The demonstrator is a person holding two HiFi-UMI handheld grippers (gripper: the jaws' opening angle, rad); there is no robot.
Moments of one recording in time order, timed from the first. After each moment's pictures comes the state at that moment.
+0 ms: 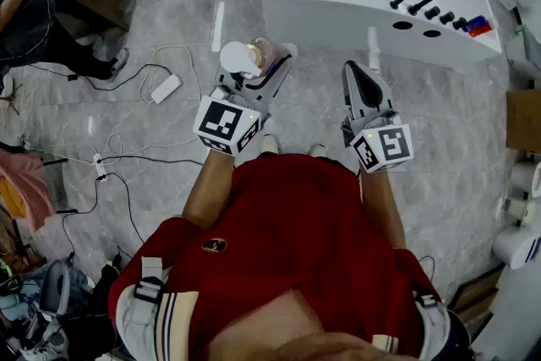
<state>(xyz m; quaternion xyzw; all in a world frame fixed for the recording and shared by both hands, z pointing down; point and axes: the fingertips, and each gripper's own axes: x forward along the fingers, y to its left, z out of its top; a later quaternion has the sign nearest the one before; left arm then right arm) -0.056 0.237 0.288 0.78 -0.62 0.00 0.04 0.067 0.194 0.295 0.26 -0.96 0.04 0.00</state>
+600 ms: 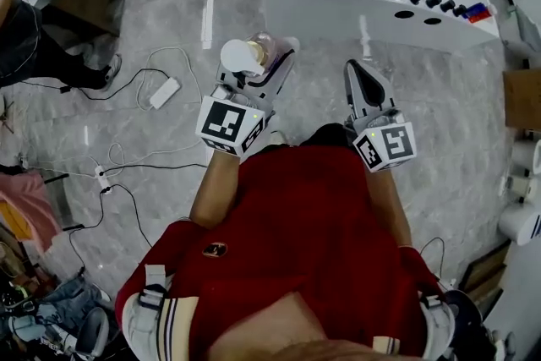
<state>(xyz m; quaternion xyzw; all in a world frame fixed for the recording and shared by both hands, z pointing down) -0.120 0.237 0.302 0.80 -0.60 -0.02 0.04 0.006 0.205 0.317 0.29 -0.96 0.05 0.02</state>
